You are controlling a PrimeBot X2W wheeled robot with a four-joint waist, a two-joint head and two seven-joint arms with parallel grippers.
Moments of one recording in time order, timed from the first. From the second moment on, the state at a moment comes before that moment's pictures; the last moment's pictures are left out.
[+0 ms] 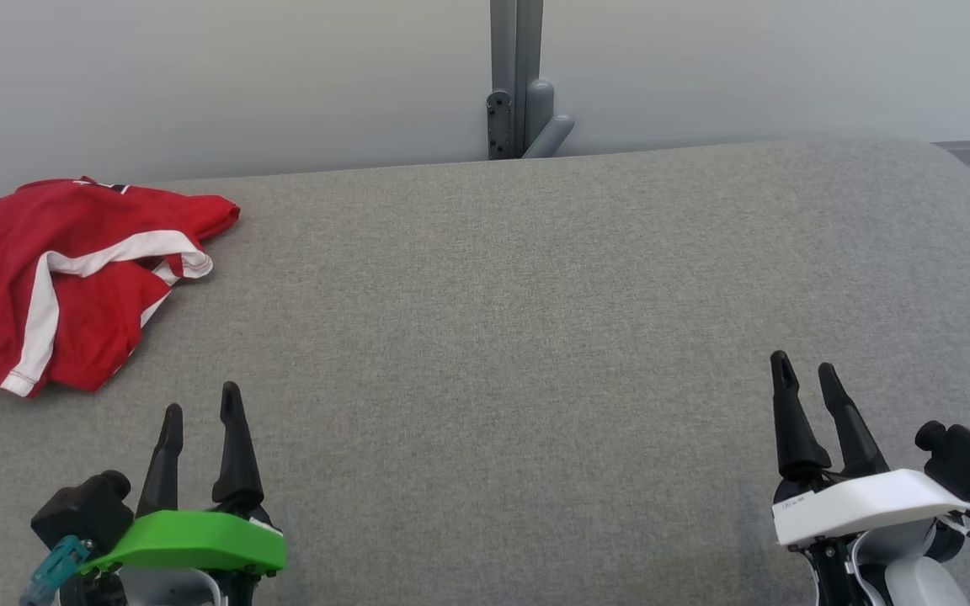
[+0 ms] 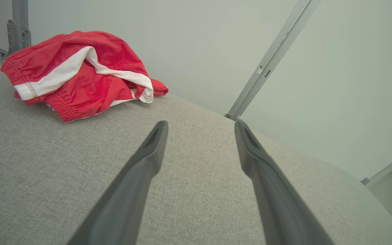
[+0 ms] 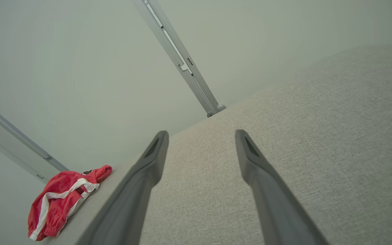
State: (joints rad) left arm -0.01 0.04 -0.04 0.10 -0.55 0.01 -0.13; right arm -0.01 -0.04 0.02 0.07 0.60 0.13 -0.15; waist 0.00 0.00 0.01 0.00
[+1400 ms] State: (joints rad) left arm 0.02 0.05 -0.05 0.11 -0.24 0.00 -0.23; right arm 0.00 -0.05 0.04 0.07 0.23 0.13 -0.24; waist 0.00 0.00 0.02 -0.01
